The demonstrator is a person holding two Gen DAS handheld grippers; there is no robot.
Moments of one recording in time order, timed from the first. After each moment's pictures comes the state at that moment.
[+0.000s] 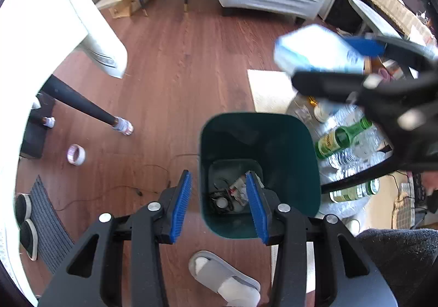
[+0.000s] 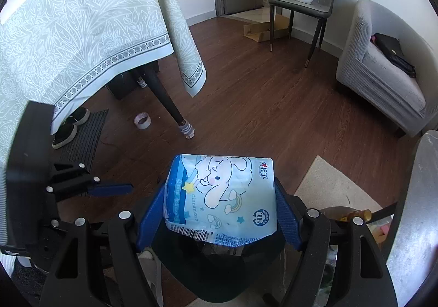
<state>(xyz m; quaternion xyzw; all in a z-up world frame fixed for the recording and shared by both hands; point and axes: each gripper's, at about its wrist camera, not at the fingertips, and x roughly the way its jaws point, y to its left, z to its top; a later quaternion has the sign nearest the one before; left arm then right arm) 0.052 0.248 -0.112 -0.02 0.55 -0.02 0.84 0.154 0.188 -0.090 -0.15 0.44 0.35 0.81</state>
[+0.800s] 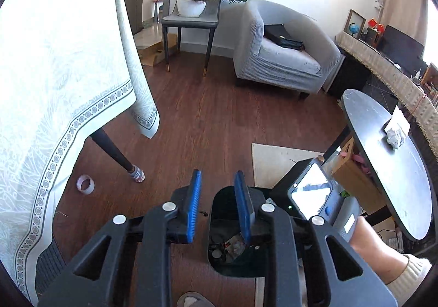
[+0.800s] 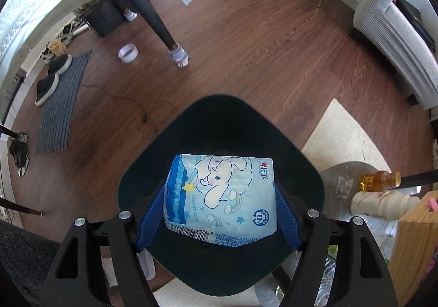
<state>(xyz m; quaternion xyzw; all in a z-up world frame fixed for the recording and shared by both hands) 0.033 0.279 -0.013 -0.09 0.40 0.01 0.91 0.157 0.217 -0.215 -0.22 0.57 0.31 0.73</state>
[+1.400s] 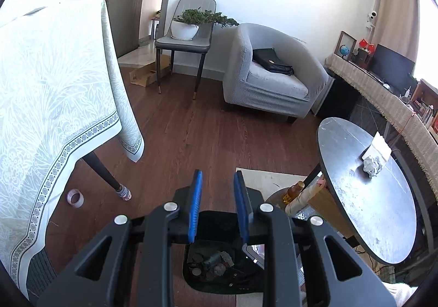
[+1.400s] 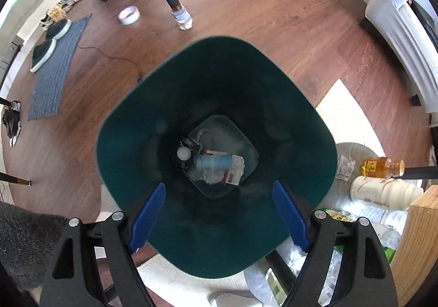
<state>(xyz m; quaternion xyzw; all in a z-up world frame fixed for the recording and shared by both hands) 0.031 0.247 0.028 -0.11 0.34 0.01 0.93 0.130 0.200 -0.243 -0.28 0.59 0.32 0.69</state>
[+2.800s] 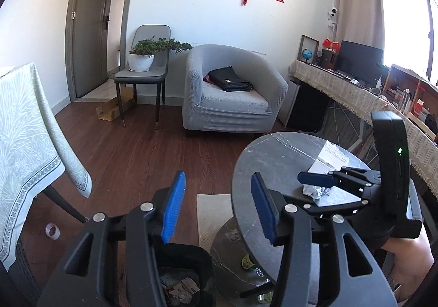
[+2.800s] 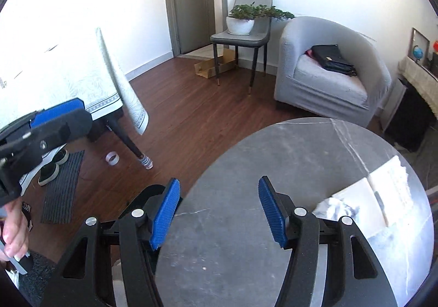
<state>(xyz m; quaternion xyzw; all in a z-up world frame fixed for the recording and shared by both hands) 0.054 0.090 0.064 -0.06 0.28 -0.06 0.96 0.153 -0.007 0.008 -0.09 0.36 0.27 0.89</state>
